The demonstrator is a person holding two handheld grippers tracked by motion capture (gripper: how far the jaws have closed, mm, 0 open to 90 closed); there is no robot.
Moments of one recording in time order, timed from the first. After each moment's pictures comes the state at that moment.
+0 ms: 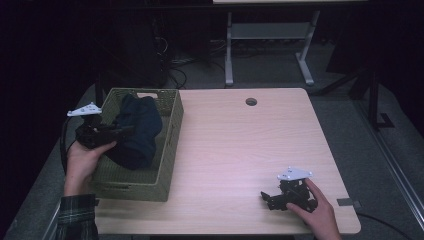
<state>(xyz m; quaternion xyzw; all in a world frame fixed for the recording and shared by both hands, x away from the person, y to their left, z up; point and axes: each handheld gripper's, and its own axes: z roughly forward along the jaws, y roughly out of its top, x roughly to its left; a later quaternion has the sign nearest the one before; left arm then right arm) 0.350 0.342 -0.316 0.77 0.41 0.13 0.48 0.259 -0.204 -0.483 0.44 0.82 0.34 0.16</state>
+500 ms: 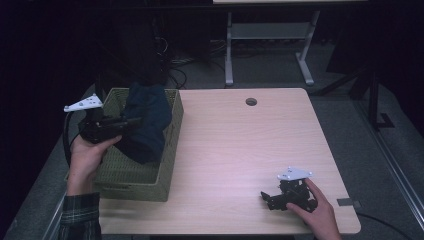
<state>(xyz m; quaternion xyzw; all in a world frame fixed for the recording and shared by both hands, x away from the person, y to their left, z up) 0.342 0.313 -0.286 0.76 0.36 0.13 0.53 0.259 -0.204 -0.483 0.44 0.82 0.34 0.16</state>
